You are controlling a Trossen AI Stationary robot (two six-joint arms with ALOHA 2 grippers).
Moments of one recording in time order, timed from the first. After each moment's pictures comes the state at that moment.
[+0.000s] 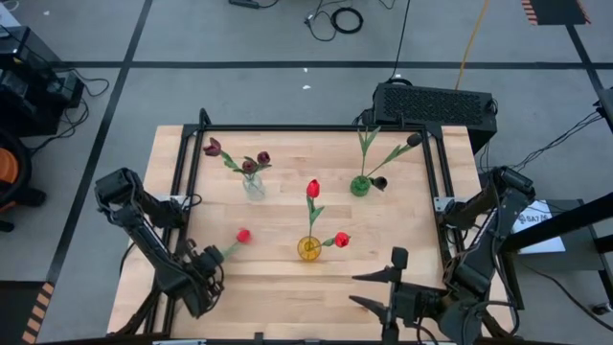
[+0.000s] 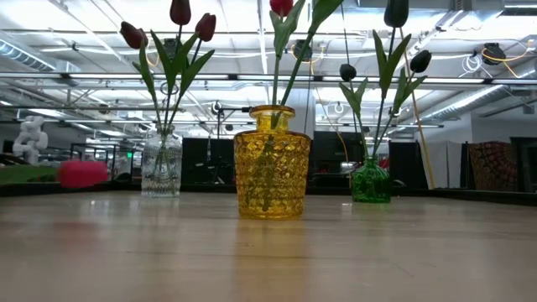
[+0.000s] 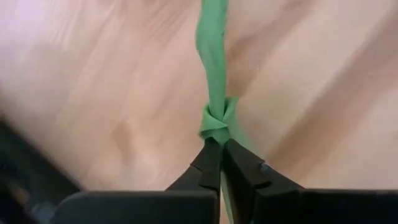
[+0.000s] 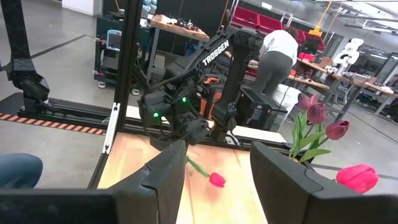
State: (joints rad) left arm -0.98 1.60 0.88 -1.04 -0.20 -1.63; right arm 0.93 1.57 1.44 -0.13 1.10 0.03
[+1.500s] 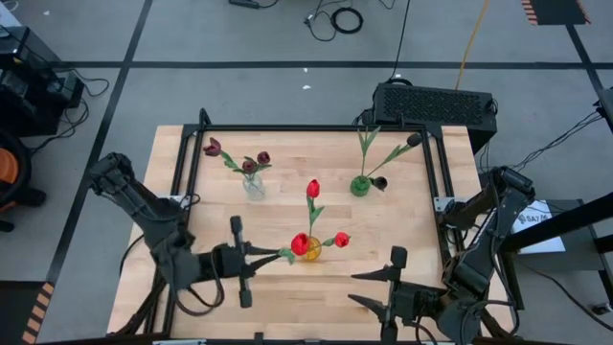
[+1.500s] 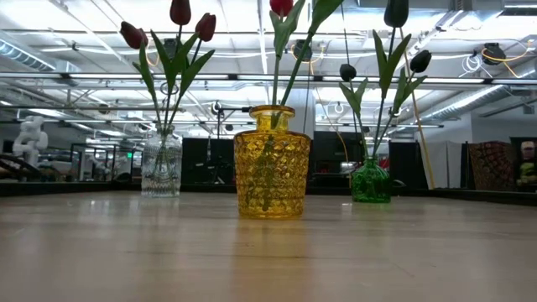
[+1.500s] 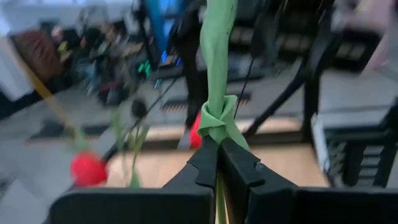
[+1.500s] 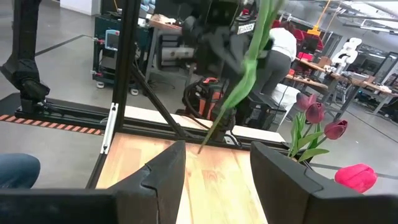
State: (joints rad) left arm -0.76 1.41 1.23 0.06 -0.93 0.08; right arm 0.92 1.57 1.44 -0.12 1.10 0.03
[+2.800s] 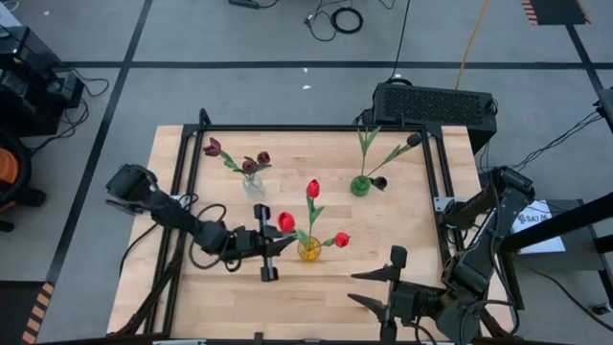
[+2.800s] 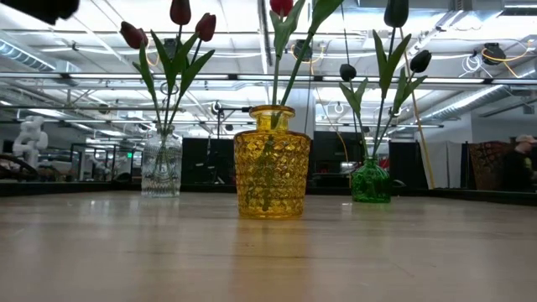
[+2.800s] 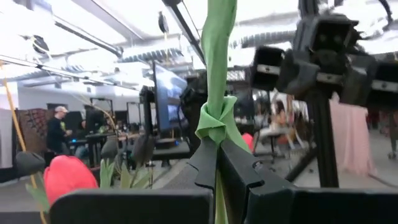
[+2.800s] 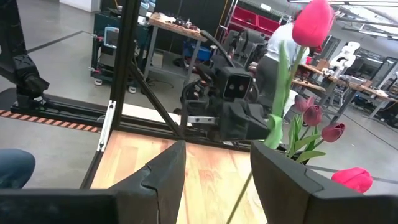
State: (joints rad) left arm -0.51 1.63 0.71 1.42 -0.55 0.38; right arm 0.92 1.57 1.44 -0.13 1.10 0.00
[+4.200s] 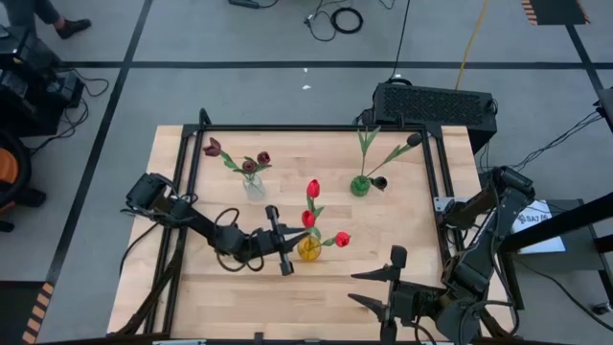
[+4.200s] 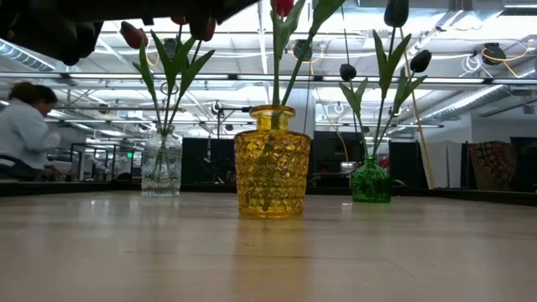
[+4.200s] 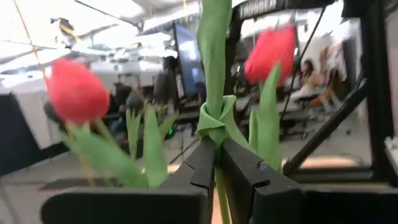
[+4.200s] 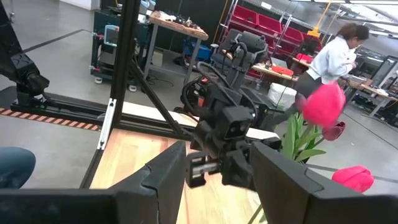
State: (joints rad) left arm -0.45 1.83 0.72 1.48 -0.62 0.39; right arm 0.92 1.57 1.44 -0.14 1.10 0.01
